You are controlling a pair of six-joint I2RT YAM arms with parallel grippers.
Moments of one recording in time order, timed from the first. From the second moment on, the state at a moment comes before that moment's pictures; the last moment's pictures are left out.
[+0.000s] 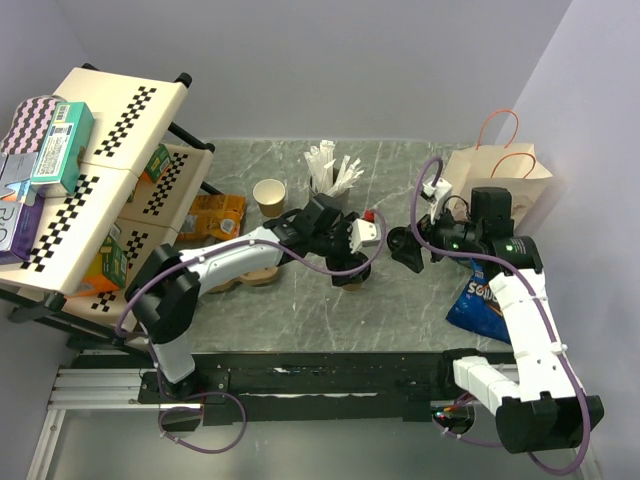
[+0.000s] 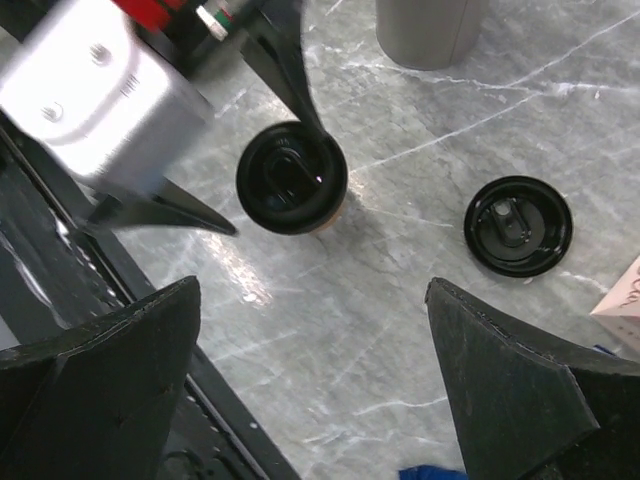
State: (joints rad) left arm -0.86 1.76 1.31 -0.24 0.48 0.39; right arm 0.05 0.99 1.09 -0.83 -0.70 -0.35
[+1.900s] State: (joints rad) left arm -0.79 1.73 1.27 -0.12 0.45 0.25; right arm 0.07 1.11 1.02 -0.79 -0.64 -0.48
